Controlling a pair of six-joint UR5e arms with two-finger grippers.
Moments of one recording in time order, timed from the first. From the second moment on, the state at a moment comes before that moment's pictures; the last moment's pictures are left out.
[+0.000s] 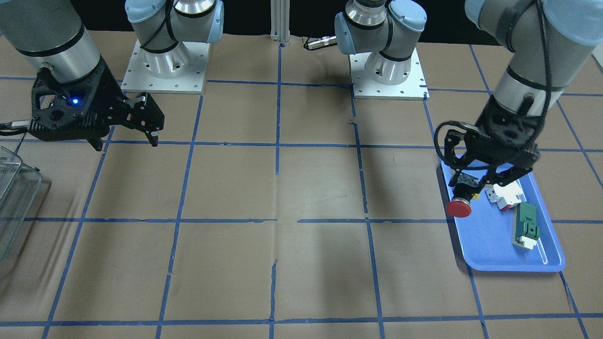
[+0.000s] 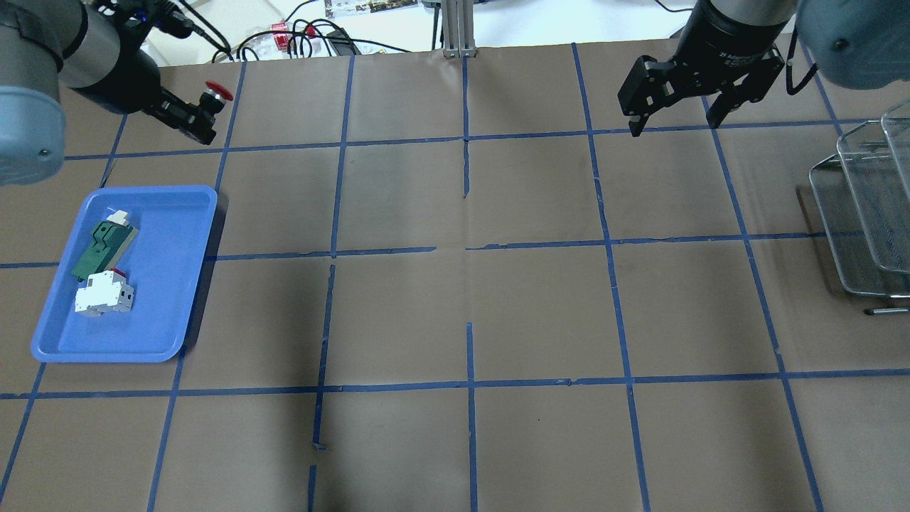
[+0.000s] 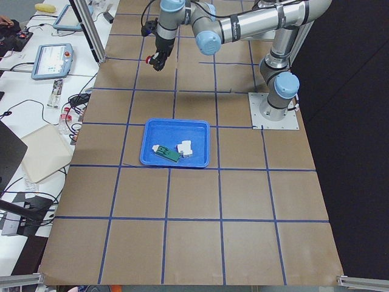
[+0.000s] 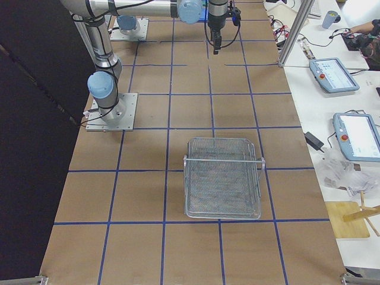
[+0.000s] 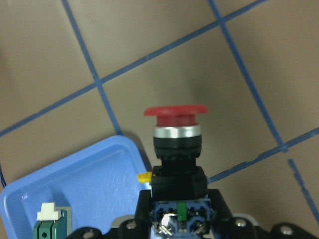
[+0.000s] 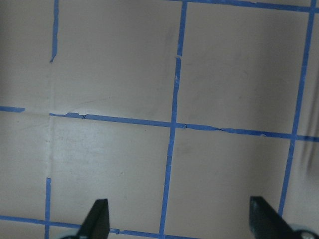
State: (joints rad) left arm -1.42 -1.63 -1.63 -1.20 1.48 0.77; right arm 1.54 -1.48 1.49 -1.62 -1.51 -0.17
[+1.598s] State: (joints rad) left arm -1.70 -1.78 -1.51 -1.36 1.08 1.49; right arm 1.51 -1.30 1.50 -1.65 -1.21 -1.16
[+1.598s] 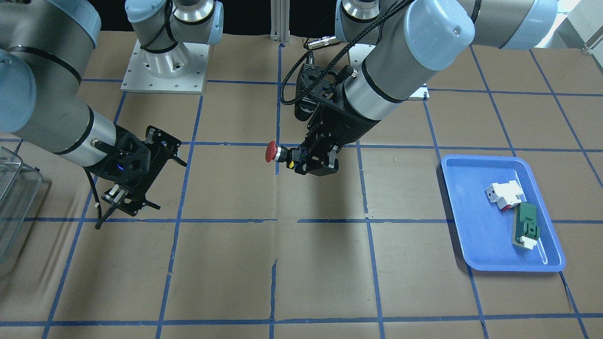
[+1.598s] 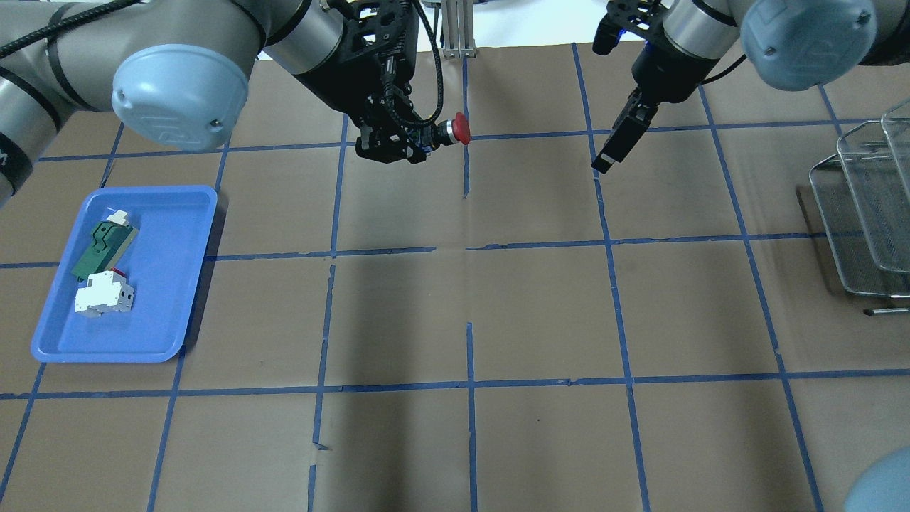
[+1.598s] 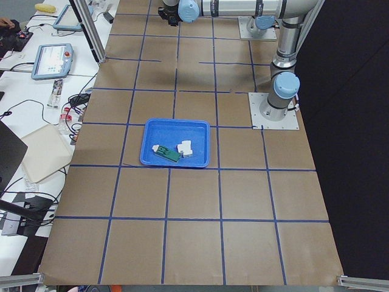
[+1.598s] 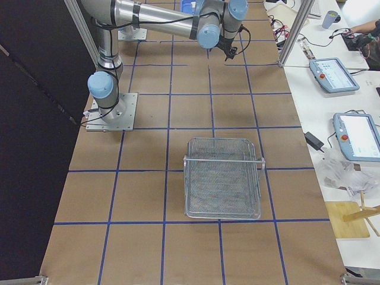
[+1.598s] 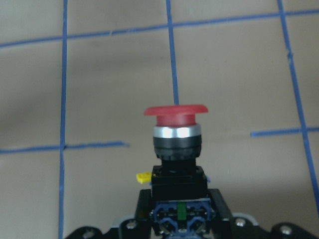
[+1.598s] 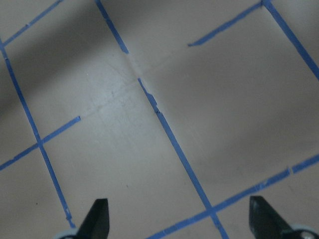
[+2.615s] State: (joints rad) left arm -1.71 -1.78 -1.53 -1.35 0.99 1.50; right arm 1.55 -1.43 1.62 -1.68 -0.93 -1.39
